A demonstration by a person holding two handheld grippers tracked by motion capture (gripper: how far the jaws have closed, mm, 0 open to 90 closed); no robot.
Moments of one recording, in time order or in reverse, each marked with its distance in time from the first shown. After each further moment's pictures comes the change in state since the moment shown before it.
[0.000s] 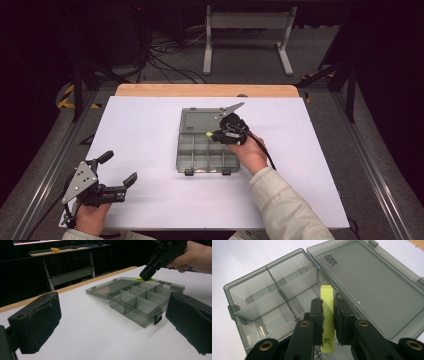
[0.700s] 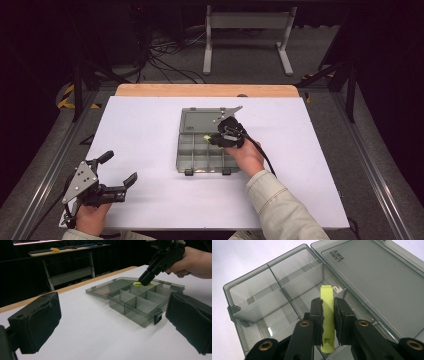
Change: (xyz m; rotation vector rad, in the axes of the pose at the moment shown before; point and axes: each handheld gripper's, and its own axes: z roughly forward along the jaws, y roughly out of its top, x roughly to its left) left arm 0.000 0.000 0.000 -0.001 -0.002 0.003; right arm 0.002 -0.007 0.013 -0.008 0.029 0.026
